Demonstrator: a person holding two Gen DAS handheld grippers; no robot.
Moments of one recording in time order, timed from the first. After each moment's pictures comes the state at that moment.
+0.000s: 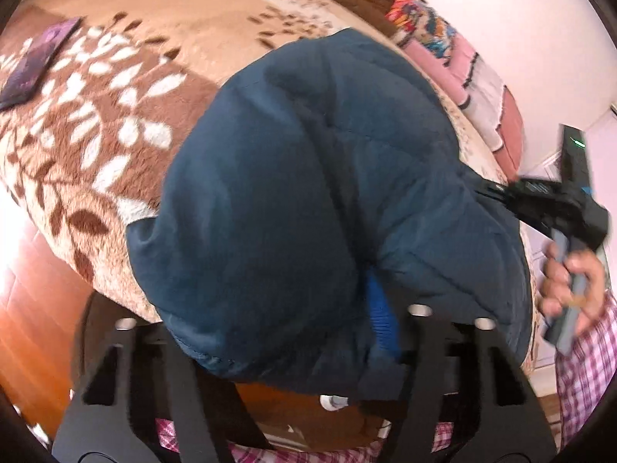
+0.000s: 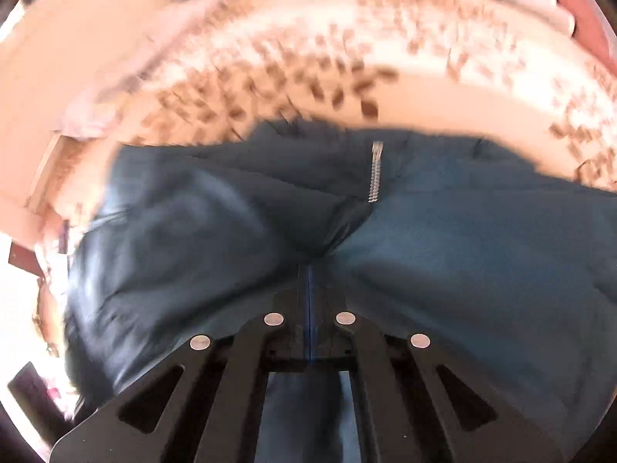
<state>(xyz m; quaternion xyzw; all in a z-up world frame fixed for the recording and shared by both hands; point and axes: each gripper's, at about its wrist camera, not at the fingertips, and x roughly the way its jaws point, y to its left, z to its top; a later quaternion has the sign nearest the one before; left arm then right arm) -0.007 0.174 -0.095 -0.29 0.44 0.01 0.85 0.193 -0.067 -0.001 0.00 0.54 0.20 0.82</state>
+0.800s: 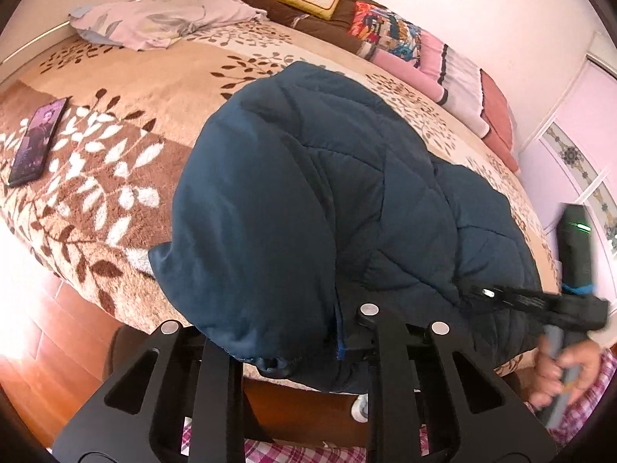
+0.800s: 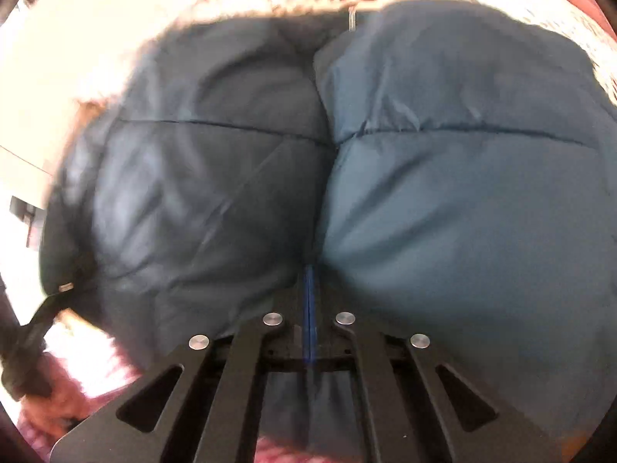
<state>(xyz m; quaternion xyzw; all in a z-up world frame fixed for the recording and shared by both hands) -0.012 0.152 -0.048 -0.21 0.41 0.01 0.89 0.080 -0.111 -0.026 0.04 0.58 0.22 0.78</state>
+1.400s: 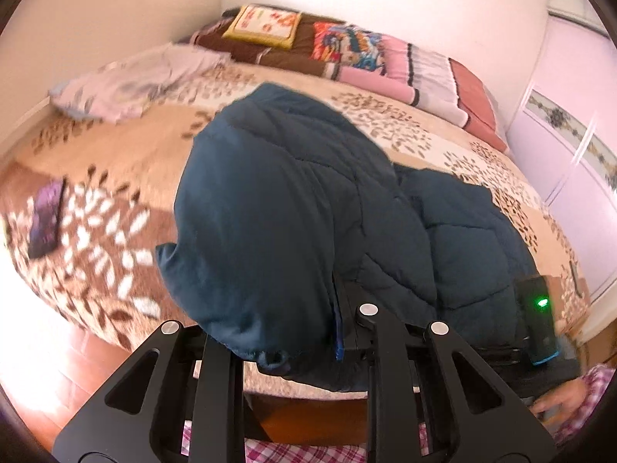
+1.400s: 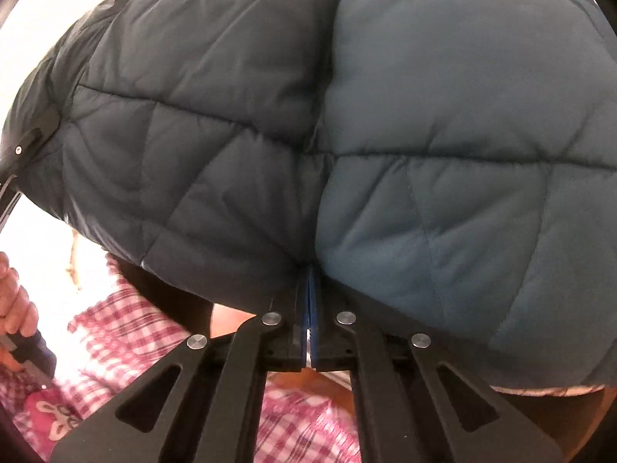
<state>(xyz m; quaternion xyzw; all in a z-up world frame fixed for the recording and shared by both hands) -0.021 0.108 0.010 -0.10 0.36 0.00 0.93 0.029 -0.133 -0.069 0.04 0.63 0.26 0.73</state>
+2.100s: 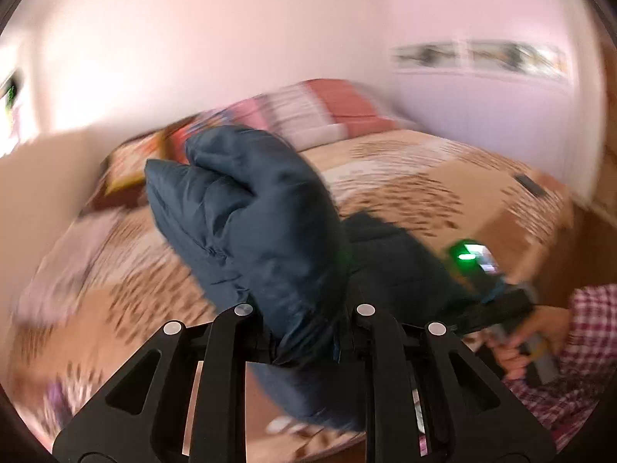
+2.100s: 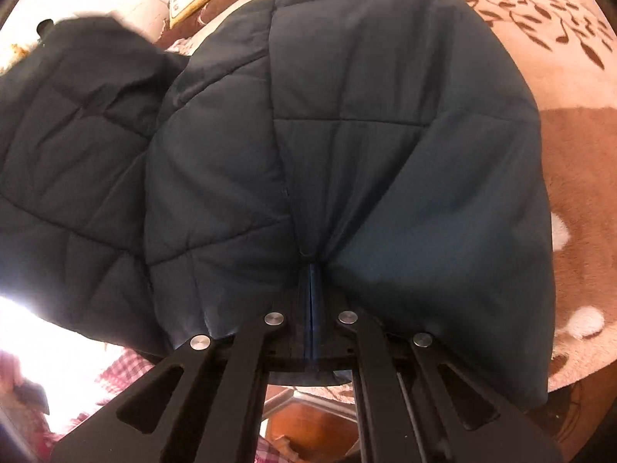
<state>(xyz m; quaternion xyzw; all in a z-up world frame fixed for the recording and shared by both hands) -0.033 -0.101 0.102 0.16 0.21 -0.19 0.95 0.074 -0.329 -0.067 0.20 0.56 0.19 0.78</state>
